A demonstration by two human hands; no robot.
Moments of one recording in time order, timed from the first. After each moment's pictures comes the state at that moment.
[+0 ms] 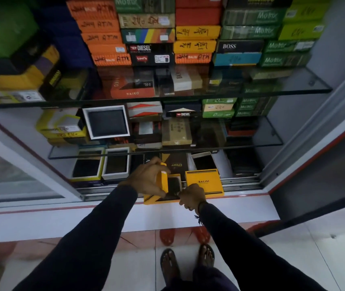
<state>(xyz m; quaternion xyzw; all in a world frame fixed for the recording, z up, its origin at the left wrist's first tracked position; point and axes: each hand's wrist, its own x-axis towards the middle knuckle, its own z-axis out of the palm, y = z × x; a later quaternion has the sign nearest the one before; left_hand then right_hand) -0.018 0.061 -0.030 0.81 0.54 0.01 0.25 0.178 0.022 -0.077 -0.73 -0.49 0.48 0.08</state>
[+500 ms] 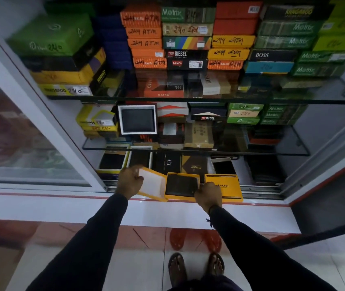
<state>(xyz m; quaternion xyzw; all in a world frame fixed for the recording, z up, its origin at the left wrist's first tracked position) -0.107 0.016 -0.046 0.52 0.77 0.25 0.28 0.154 0.014 -0.084 -0.75 -0.54 0.33 0.19</state>
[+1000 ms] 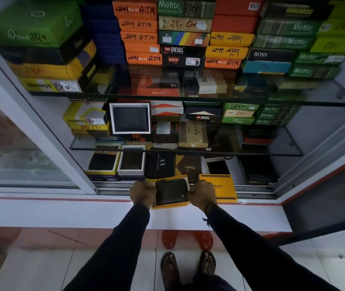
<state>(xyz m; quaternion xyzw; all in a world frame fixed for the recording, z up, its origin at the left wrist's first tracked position) -0.033 0.018 -0.092 0.34 0.83 0.29 0.33 0.153 0.024 -0.079 -0.73 -0.60 0.31 0.13</state>
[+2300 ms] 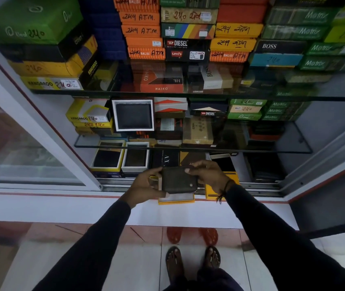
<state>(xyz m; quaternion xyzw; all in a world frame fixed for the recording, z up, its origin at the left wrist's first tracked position) -0.081 0.014 -0.073 0.53 0.56 0.33 0.55 0.168 0.068 -0.039 -0.59 -0.42 0.63 0.28</state>
